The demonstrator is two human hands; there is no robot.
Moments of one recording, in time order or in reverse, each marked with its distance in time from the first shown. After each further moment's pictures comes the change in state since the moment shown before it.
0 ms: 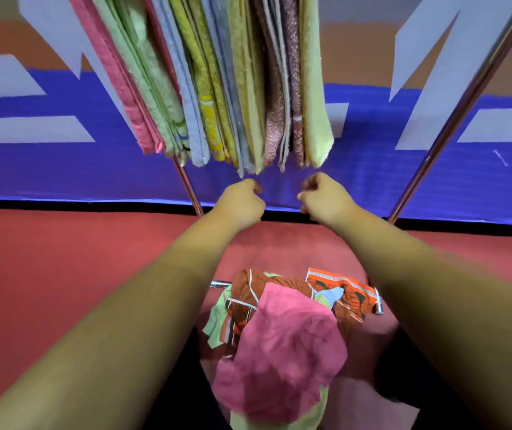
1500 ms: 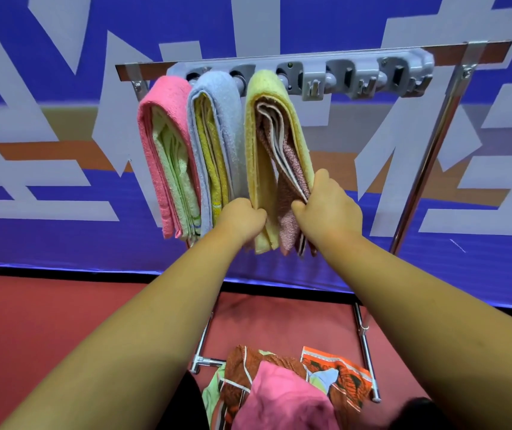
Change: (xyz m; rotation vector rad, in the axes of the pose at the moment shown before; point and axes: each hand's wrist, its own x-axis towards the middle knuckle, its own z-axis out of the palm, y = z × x) left_hand -0.046 0.132 -0.117 -0.046 0.190 0.051; right_hand -0.081 -0.160 -0.101 -0.482 0.535 -0.341
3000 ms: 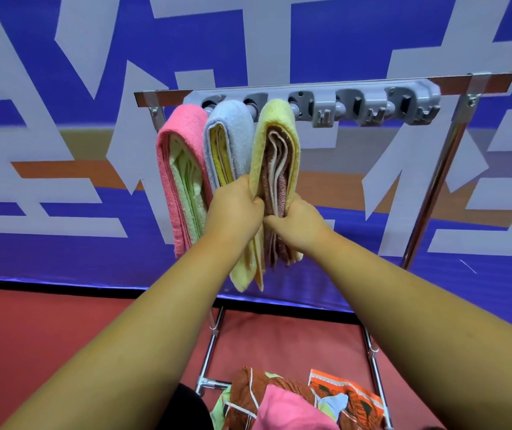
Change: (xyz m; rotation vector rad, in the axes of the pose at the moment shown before) left_hand -0.020 0.020 -0.056 0.048 0.427 0.300; right_hand 0.029 -0.043 0.026 0.398 -0.310 -0.118
